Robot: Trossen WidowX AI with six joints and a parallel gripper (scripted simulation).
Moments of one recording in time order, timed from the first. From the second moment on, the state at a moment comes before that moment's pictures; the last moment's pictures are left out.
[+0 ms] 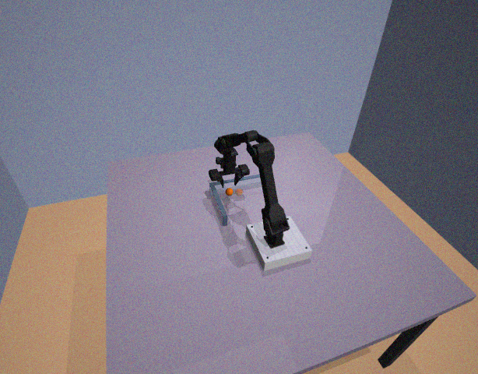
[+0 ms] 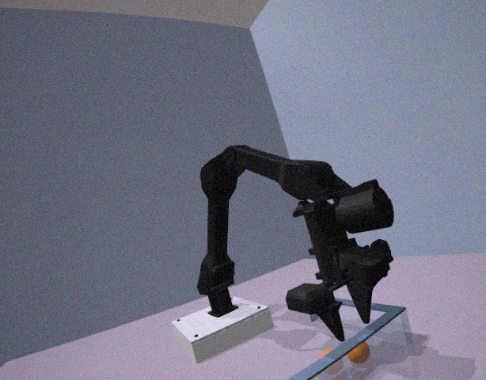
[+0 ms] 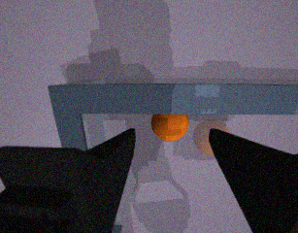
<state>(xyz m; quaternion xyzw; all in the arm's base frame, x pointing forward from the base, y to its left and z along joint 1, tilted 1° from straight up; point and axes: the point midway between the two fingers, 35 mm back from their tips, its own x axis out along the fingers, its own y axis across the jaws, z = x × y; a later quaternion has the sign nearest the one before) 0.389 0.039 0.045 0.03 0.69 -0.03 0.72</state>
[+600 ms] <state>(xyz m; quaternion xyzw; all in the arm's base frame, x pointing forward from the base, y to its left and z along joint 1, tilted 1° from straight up) 0.390 0.039 0.017 0.03 0.69 -0.03 0.72</state>
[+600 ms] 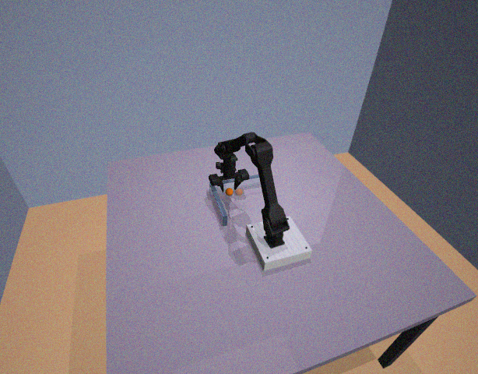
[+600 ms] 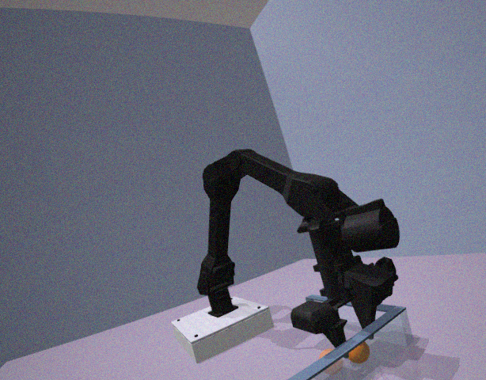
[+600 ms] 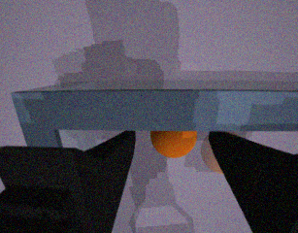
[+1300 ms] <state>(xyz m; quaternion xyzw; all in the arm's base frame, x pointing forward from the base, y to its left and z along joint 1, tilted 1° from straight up) 0.384 0.040 0.018 0.02 0.70 -0.04 0.72</state>
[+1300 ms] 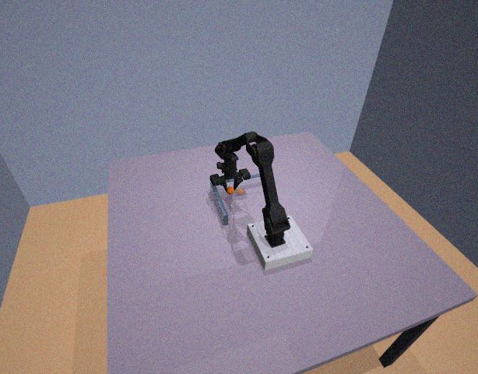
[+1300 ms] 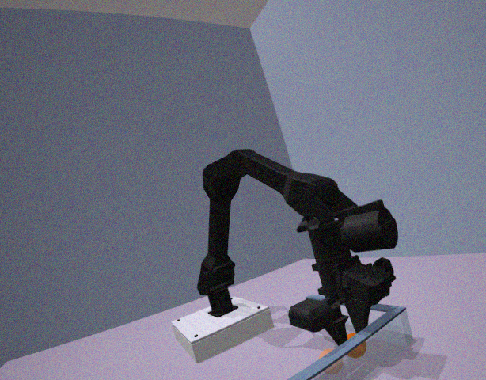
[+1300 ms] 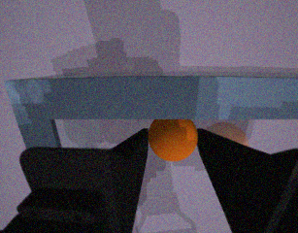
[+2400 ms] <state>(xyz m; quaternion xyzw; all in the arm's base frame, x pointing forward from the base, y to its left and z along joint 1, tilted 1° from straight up) 0.384 0.041 0.130 0.02 0.70 -0.04 0.72</state>
